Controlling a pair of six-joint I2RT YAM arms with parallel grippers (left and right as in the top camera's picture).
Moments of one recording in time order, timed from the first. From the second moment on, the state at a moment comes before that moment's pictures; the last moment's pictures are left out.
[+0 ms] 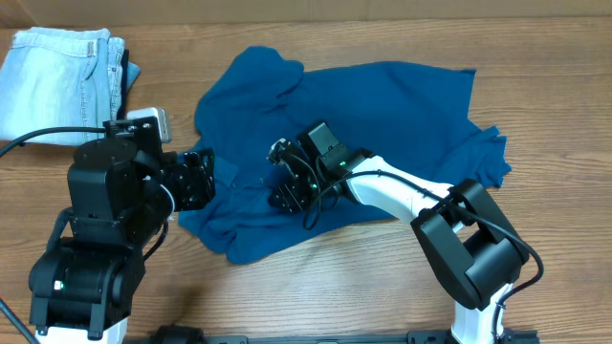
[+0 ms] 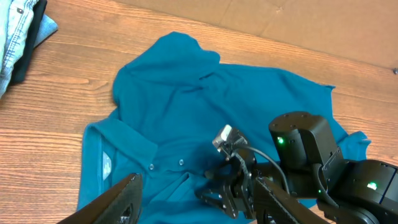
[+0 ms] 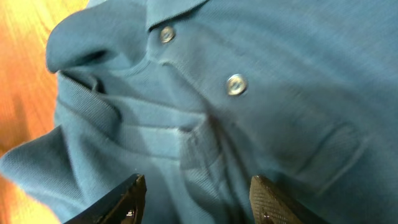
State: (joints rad) left arm -0.12 0.95 1.28 -0.97 0.12 -0.33; right arm 0.65 1.99 1.21 -0.28 -0.53 0.00
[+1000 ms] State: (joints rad) left arm -0.12 0.95 1.28 -0.97 0.11 -0.33; right arm 0.68 2.02 1.21 -0.31 -0.51 0.02
